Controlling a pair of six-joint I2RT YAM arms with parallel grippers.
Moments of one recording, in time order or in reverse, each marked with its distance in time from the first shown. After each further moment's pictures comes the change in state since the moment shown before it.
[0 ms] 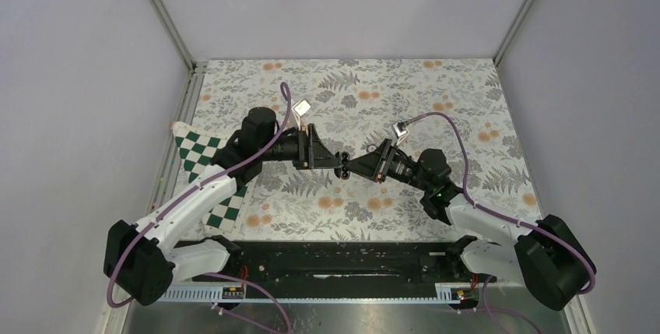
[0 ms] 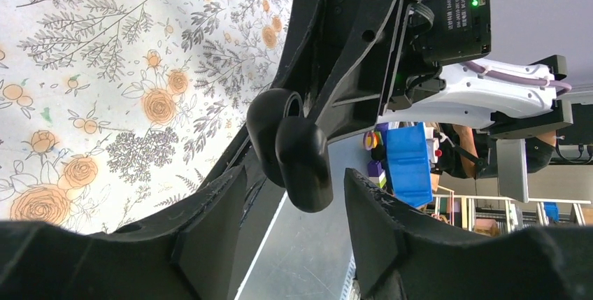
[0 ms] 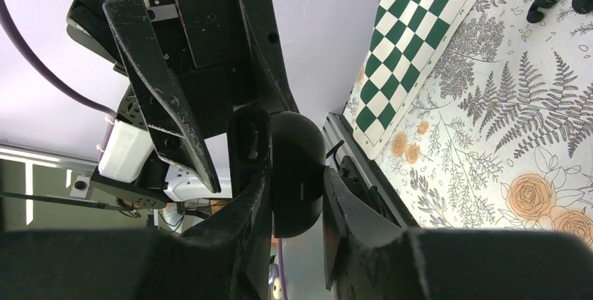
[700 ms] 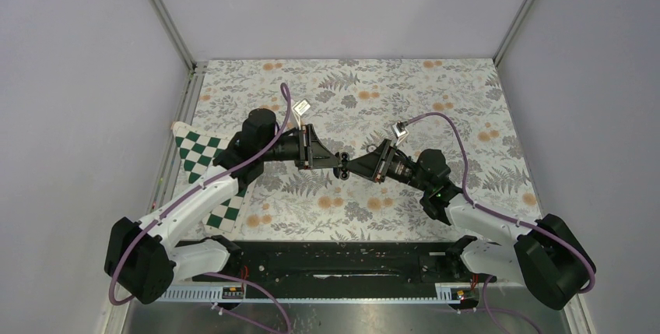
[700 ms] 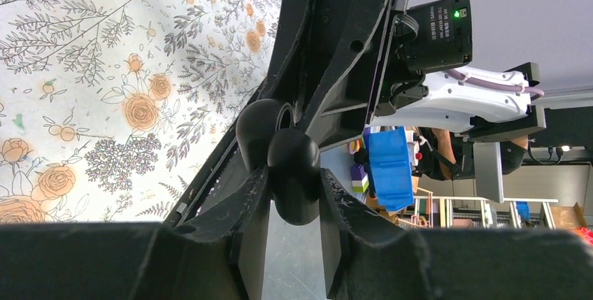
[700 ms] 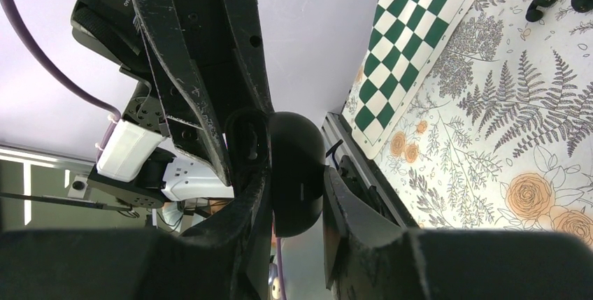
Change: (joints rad) left arm 0.000 0.011 -0.038 0.110 0.026 -0.084; right arm 0.007 0.004 0.000 0.002 0.008 -0.001
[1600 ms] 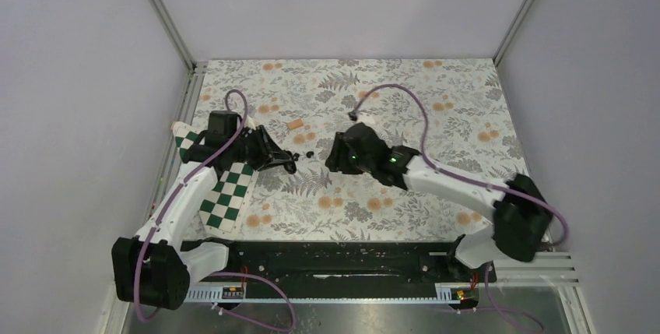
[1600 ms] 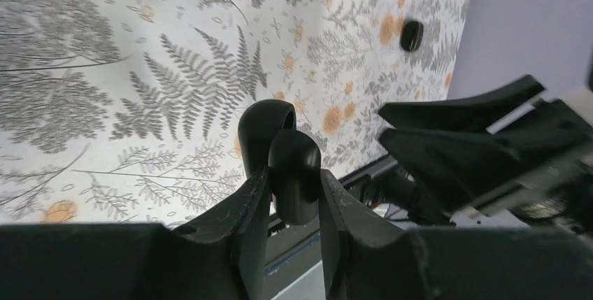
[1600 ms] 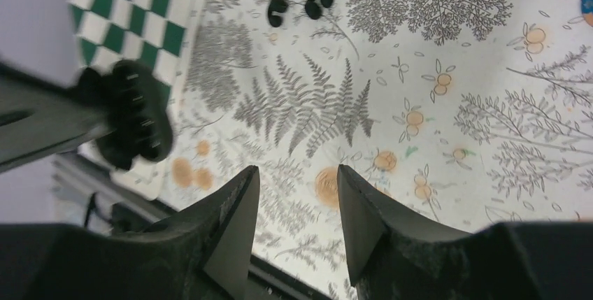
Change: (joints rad) left arm 0.381 -0.013 0.027 -0.533 -0.213 0.222; right arm 0.265 0.253 0.579 -0.999 0.635 -0.404
